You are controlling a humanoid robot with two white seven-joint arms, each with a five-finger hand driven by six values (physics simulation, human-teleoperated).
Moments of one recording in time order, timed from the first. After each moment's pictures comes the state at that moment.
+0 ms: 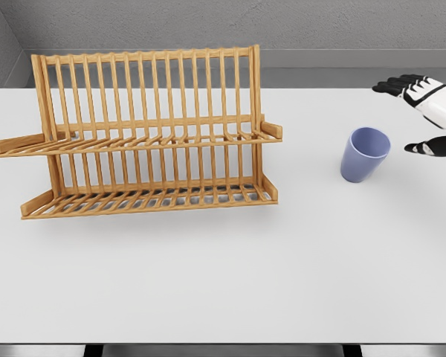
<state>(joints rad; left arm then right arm) -0.02 0.00 -0.08 0.00 0.13 0.08 0.44 -0.37 -1.13 0.50 -1.59 0.18 -0.49 -0.03</state>
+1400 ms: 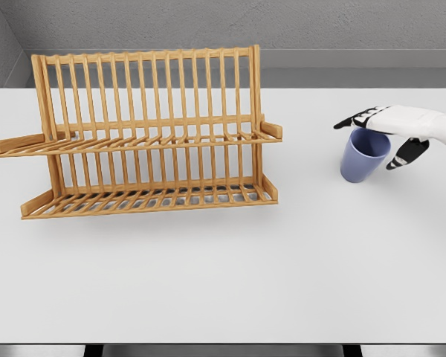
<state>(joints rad) -0.02 0.00 -0.08 0.00 0.13 0.08 0.44 -0.75 -0.94 0.73 -1.39 0.17 -0.39 0.61</state>
